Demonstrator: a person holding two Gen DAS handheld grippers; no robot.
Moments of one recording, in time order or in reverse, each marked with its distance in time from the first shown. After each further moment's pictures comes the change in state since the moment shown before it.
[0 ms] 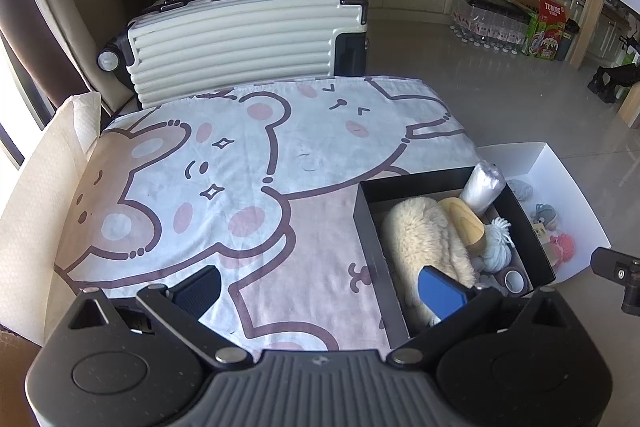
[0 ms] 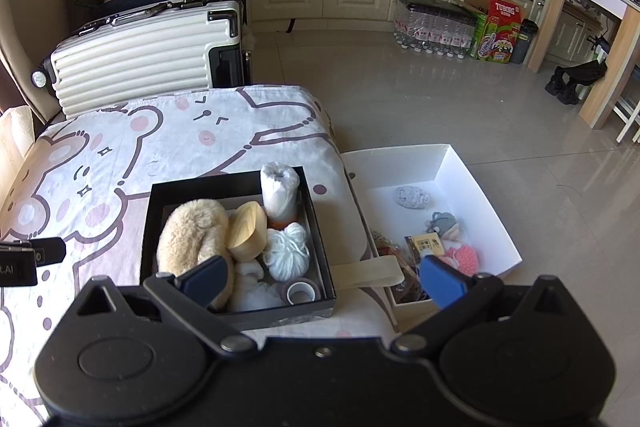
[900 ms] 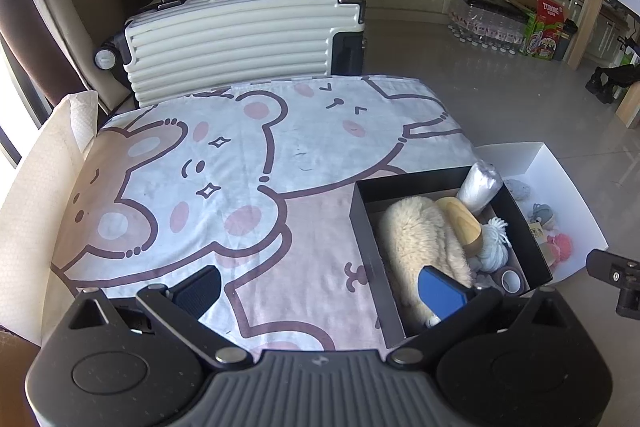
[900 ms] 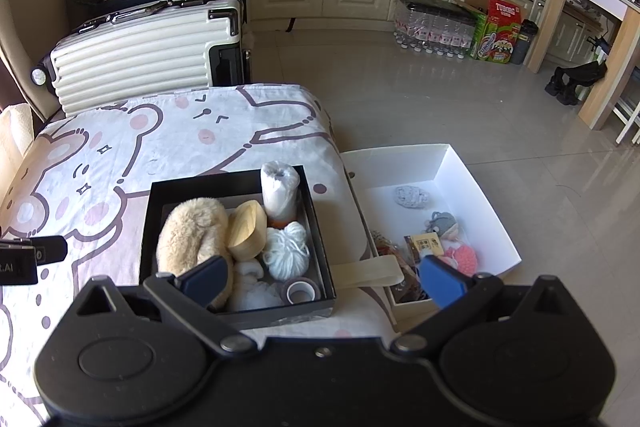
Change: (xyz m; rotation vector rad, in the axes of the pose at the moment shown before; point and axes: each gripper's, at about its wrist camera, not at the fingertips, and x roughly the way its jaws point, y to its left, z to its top) left arm 0.000 -0.001 0.002 -0.003 0.004 -0.008; right arm 0.001 -0.003 -0.001 -0.004 0.005 -0.002
